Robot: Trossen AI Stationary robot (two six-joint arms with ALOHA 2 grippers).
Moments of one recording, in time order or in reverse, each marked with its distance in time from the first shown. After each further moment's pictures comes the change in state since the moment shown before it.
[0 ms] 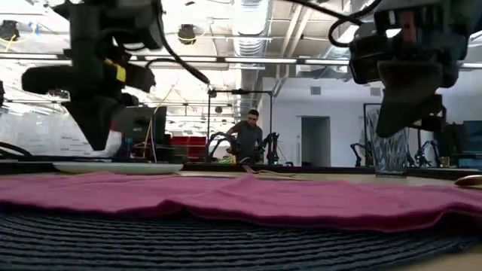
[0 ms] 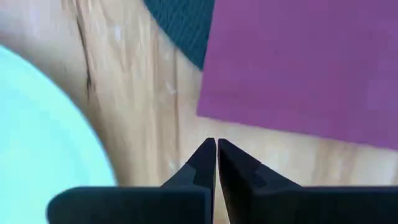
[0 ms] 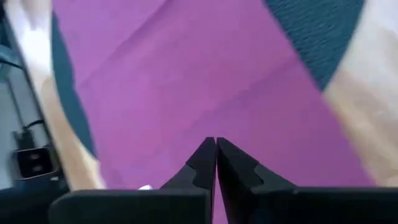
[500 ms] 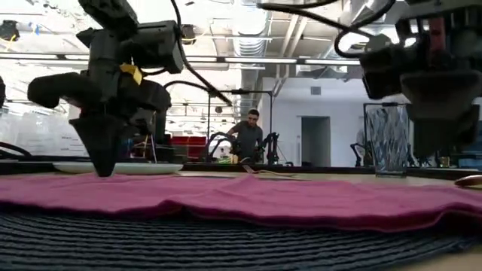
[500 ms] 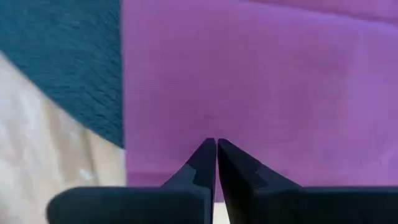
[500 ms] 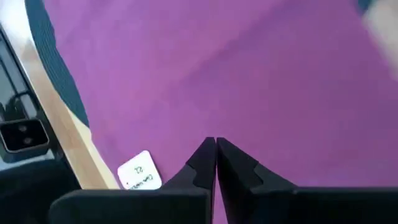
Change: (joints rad) left arm -0.007 0.176 0.000 0.179 0.239 0.042; right arm 0.053 0.107 0.001 -0.016 -0.106 0.076
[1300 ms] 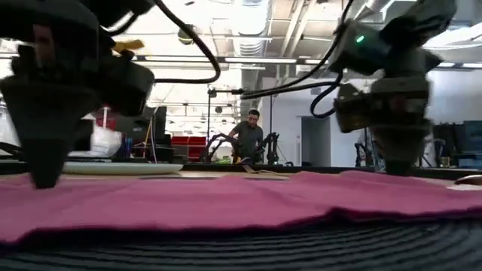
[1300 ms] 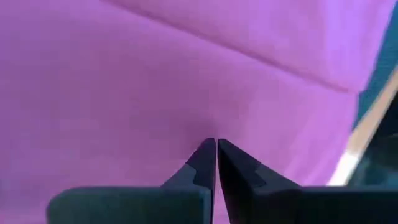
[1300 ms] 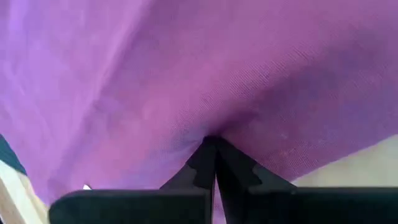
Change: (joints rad) left arm -0.412 0.111 -0.001 0.468 0.045 -1.131; right arm -0.415 0.088 -0.002 -0.109 -0.188 -0.576
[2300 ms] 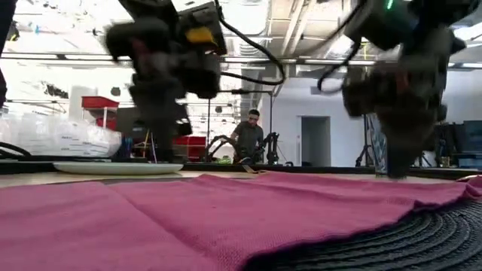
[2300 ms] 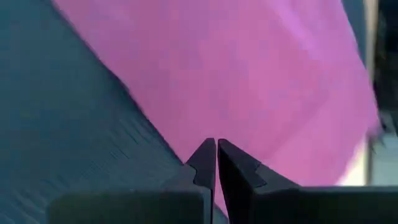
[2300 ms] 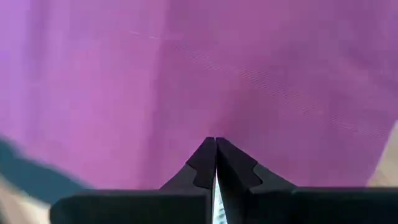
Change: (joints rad) left arm 0.385 0.041 0.237 -0.349 0.280 0.950; right arm 0.191 -0.037 -0.001 0.023 0.147 0.320
